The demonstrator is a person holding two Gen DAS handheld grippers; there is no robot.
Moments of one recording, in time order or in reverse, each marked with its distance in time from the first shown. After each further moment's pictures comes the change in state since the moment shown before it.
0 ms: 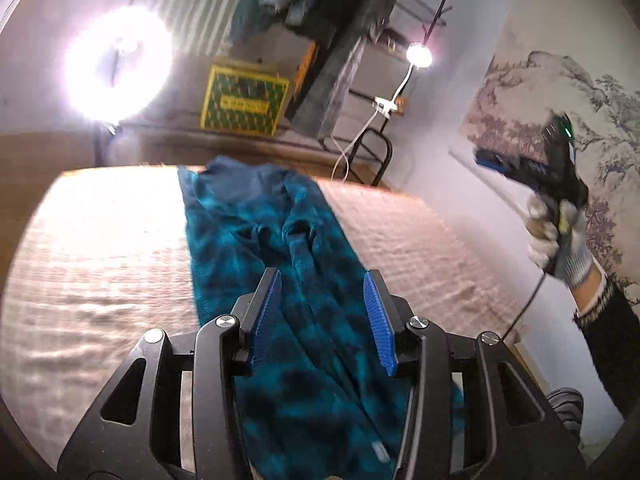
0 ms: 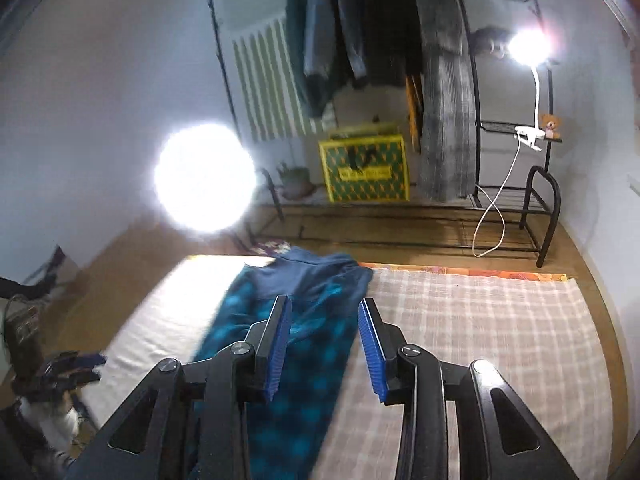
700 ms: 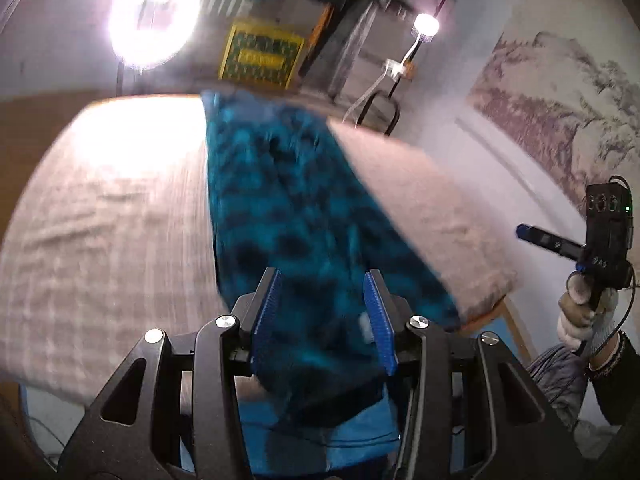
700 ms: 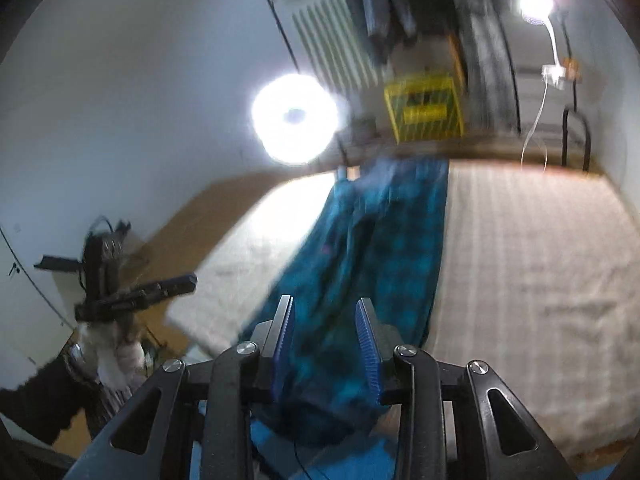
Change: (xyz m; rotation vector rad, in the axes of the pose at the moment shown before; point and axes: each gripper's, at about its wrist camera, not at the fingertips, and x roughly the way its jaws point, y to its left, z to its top) left arm -0.032 -0.005 -0.122 -0.063 0.154 0.027; right arm -0.080 0.096 -0.196 0.047 0.157 0.199
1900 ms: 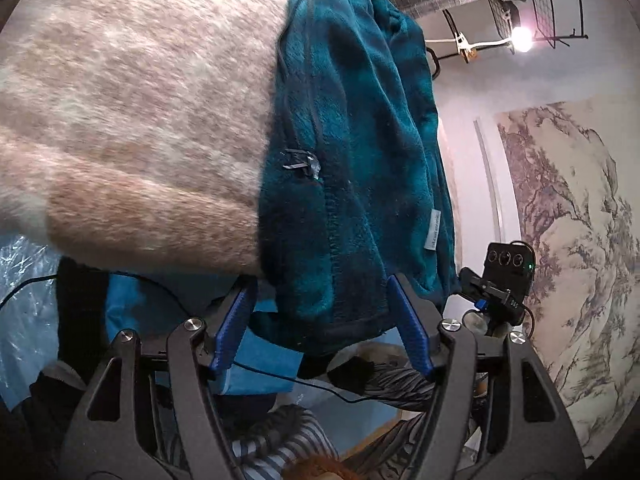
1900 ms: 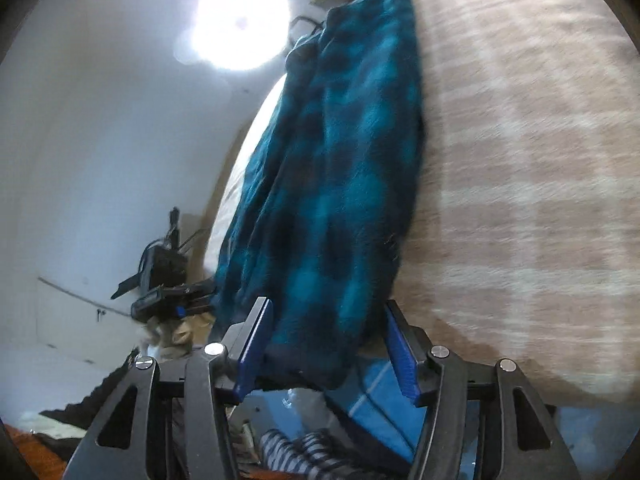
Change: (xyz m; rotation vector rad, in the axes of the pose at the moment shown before) left arm 0.083 0.080 -0.105 -0.537 0.323 -0.270; right arm 0.115 -0.109 -0.104 0.359 0.328 0.335
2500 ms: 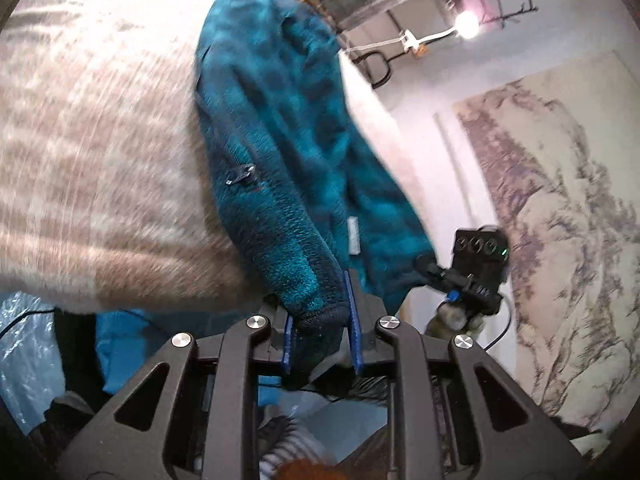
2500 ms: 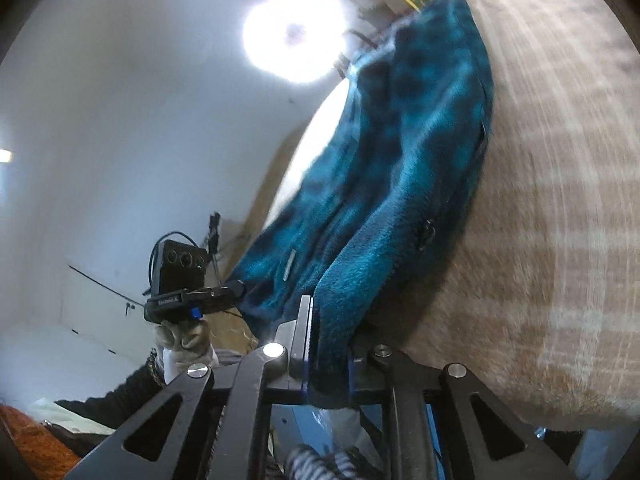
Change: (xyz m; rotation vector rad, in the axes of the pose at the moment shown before) left arm -0.038 -0.072 0.014 0.140 -0.073 -0.085; right arm 0.004 0.039 0.008 -0.066 -0.091 0.151
